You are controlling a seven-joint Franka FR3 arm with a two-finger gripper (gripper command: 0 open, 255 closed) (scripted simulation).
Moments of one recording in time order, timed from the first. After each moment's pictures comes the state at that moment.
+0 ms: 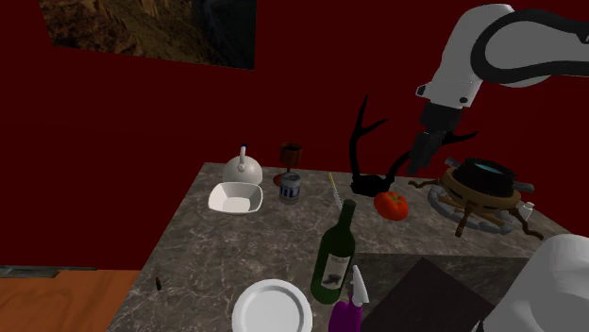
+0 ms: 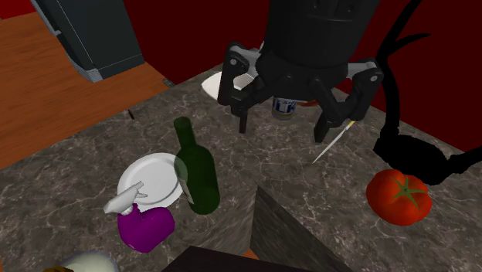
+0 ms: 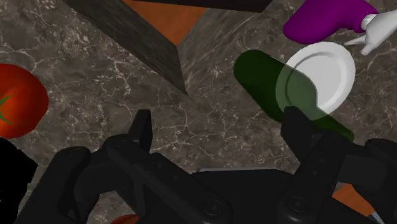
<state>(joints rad) 0.01 -0.78 -0.06 -2.42 0.03 1.64 -0.12</state>
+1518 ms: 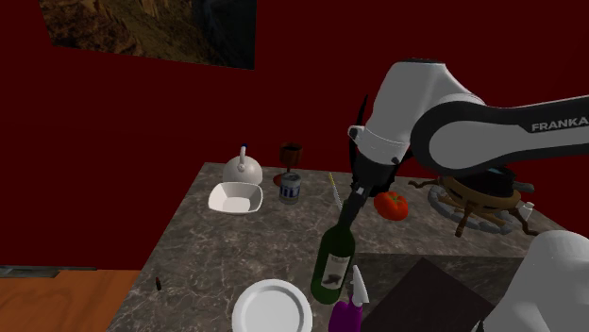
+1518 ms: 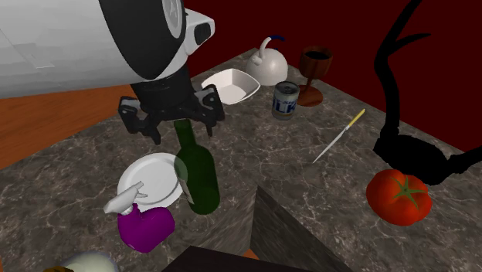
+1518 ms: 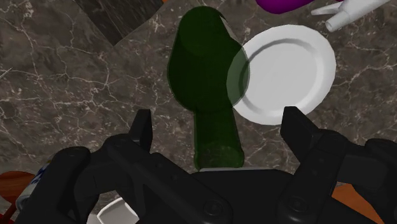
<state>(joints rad) 0.19 -0.60 0.23 -2.57 0.10 2.09 -0.02</state>
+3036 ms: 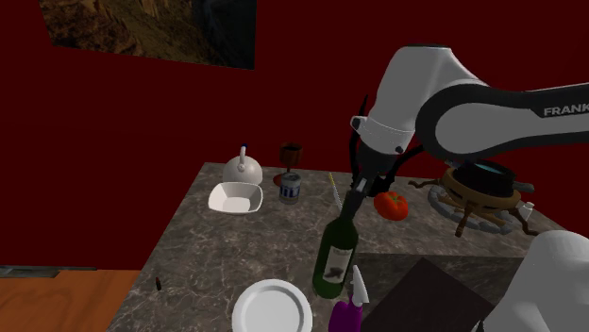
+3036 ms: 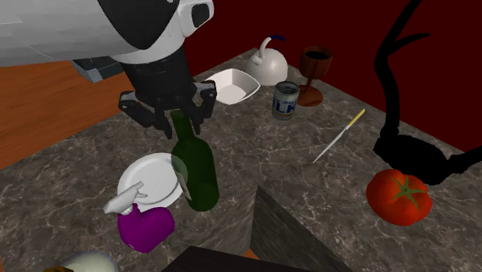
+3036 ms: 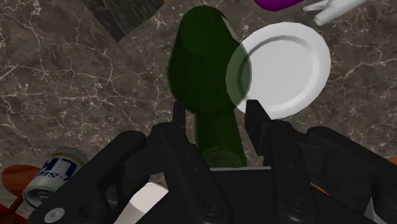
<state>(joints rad) 0.18 -0.61 0.22 -2.53 0.10 2.03 -0.03</state>
